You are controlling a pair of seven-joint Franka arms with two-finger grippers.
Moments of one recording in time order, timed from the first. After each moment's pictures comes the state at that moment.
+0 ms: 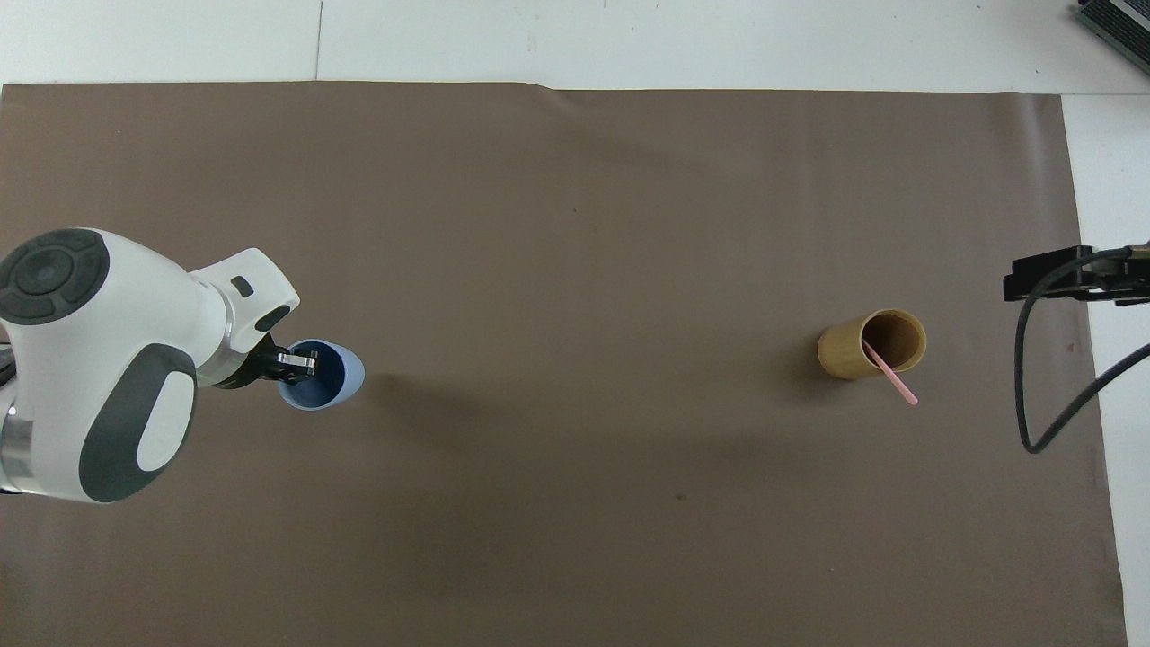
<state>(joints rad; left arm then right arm) -0.21 -0.04 -0.04 -2.04 -0.02 1.90 -0.10 0.07 -0.04 -0.08 -1.57 -0.02 1.58 0.06</state>
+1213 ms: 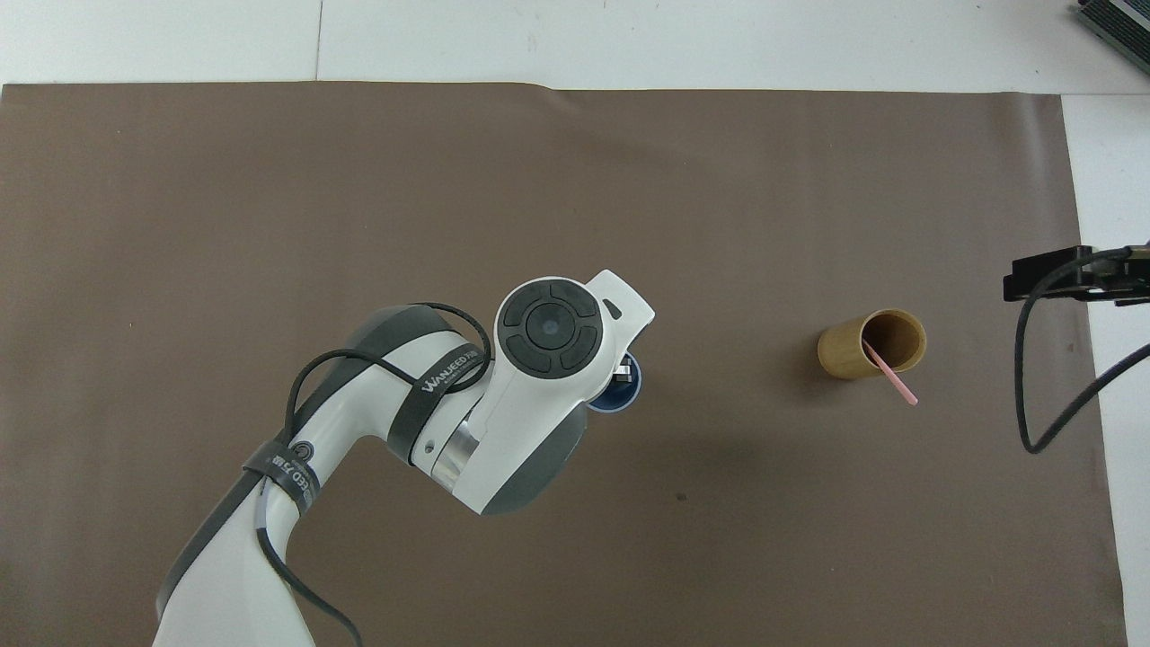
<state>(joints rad) -0.71 0.30 -0.05 -1.73 -0.07 2.06 -0.65 0.07 -0.04 -0.08 -1.57 -0.02 1.58 0.06</state>
